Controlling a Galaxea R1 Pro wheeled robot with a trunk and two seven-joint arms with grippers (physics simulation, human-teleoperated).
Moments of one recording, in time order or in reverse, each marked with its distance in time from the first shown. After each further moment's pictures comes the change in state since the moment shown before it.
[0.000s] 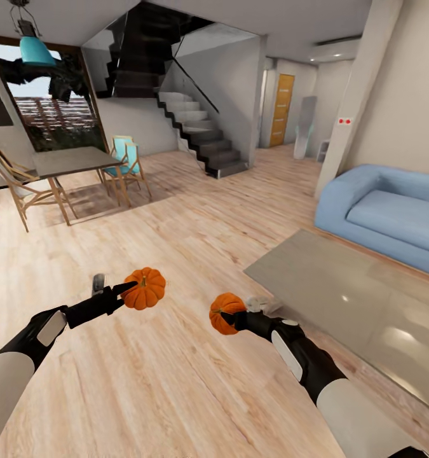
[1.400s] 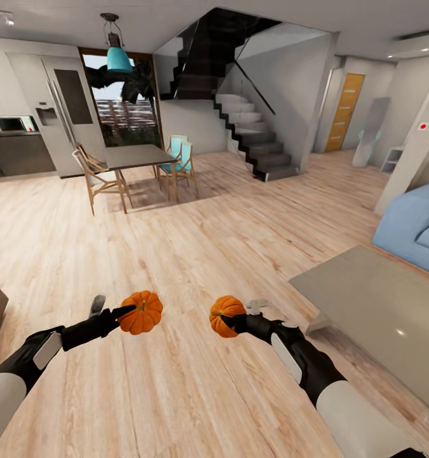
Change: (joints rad) left arm 0.090 0.018 -0.045 0.012 -0.049 -0.077 0.011; right arm 0.006 0.003 0.001 0.012 0.008 -0.005 -0.001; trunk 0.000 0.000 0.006
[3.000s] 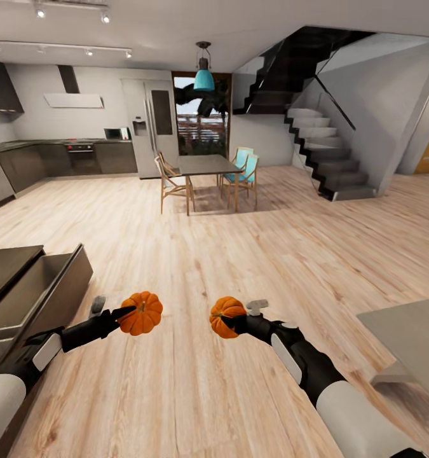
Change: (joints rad) left arm 0.004 0.000 0.001 0.002 0.001 -0.002 0.000; right arm 0.001 0.000 0.000 0.007 0.000 -0.001 -0.001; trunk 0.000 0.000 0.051
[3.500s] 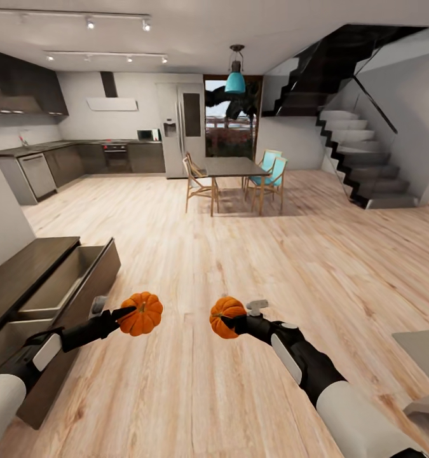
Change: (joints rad) left arm 0.000 0.000 -0.002 0.001 -0.002 -0.001 0.000; right arm 0.000 0.000 0.001 0.000 0.004 0.000 0.000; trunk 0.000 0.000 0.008
